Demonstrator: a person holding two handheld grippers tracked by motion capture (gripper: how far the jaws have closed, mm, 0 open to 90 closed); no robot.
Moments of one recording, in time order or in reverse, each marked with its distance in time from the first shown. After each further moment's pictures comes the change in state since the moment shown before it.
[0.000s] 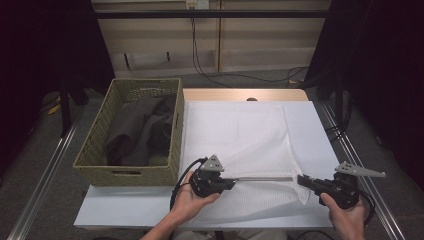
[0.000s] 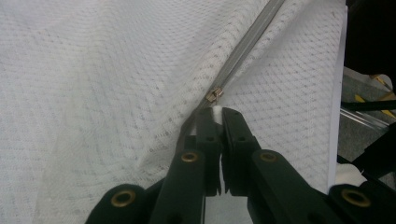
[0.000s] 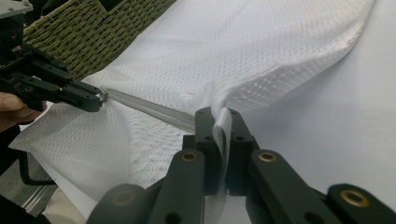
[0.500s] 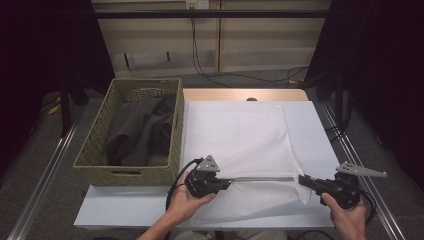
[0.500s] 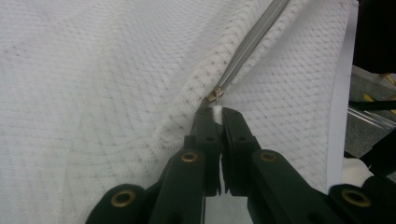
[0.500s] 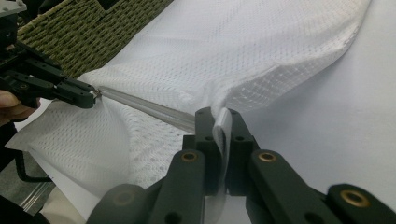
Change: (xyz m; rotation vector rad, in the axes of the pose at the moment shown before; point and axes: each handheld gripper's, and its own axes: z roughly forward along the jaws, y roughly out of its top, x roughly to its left) left arm 0.005 -0.005 -0.010 0.006 0.024 -0.009; right arm -0.003 0.000 -0.001 0.002 -0.009 -0.012
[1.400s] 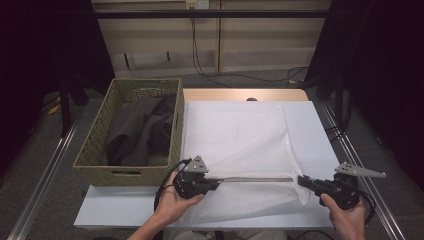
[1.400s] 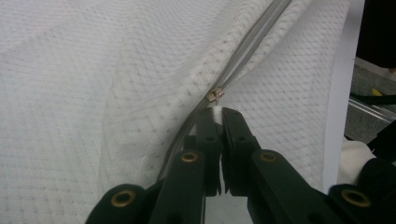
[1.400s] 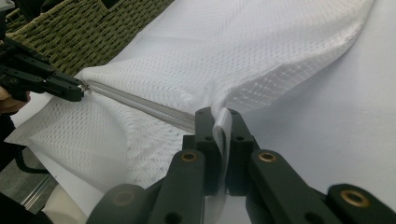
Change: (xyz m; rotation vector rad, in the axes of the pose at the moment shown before) left arm 0.006 -0.012 -0.026 0.028 0.030 0.005; right arm 0.003 0.000 0.000 0.005 0.006 -0.003
